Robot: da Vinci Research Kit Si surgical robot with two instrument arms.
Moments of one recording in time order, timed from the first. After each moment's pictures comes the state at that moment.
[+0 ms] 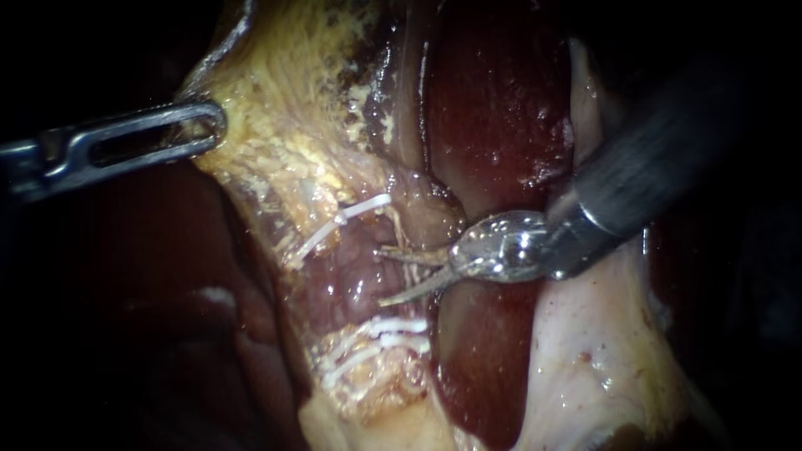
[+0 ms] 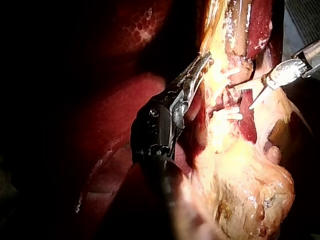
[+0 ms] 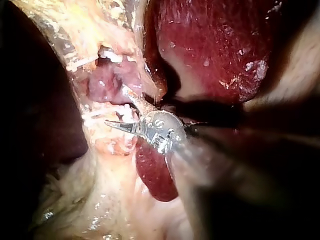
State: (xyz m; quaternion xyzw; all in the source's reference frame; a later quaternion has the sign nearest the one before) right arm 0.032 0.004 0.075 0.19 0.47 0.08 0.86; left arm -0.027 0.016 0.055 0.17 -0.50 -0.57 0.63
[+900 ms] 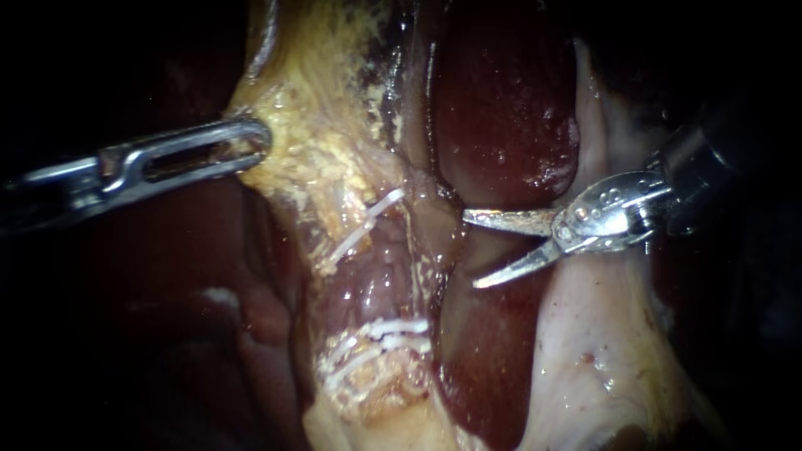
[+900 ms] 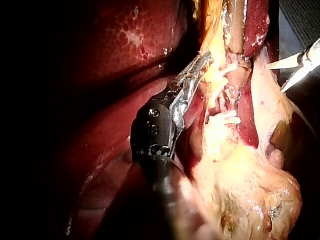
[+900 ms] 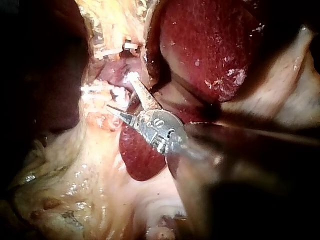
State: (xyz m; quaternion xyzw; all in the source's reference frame) right arm 0.026 0.007 0.068 0.13 0.51 0.06 0.85; left arm -0.034 0.014 0.064 0.18 -0.48 -0.56 0.66
